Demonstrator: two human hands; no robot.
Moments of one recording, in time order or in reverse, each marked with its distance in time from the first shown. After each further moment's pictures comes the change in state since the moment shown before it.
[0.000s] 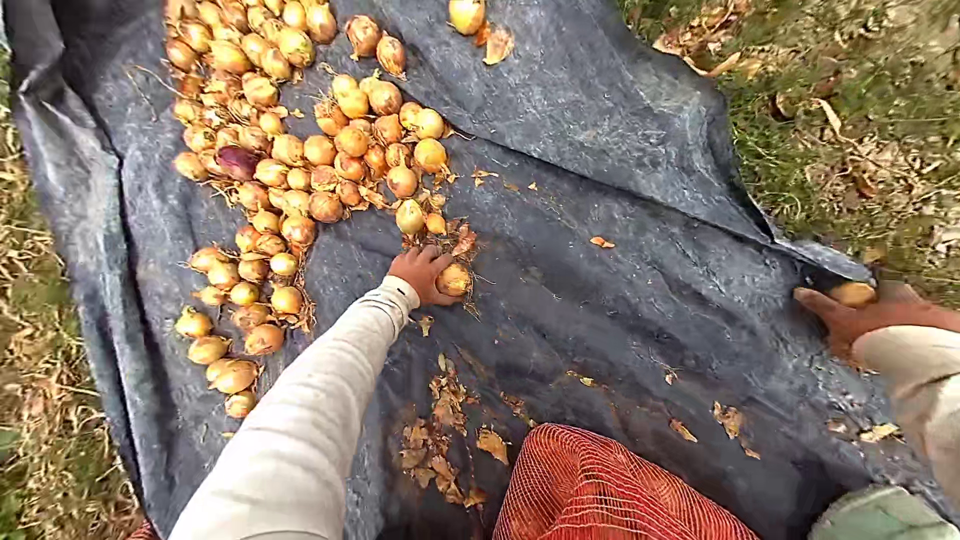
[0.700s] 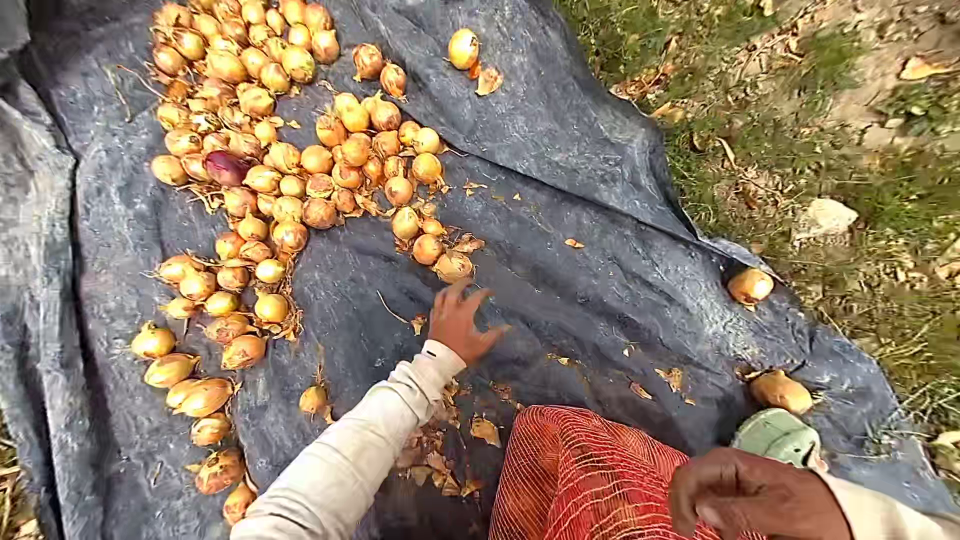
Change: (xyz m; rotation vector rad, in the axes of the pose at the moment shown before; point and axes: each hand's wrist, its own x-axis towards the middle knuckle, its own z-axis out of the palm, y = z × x) left_hand -0.100 0.087 0.000 -0.699 0.392 0.018; right_hand -0.282 -0.062 -0.069 0.397 -1.229 -0.652
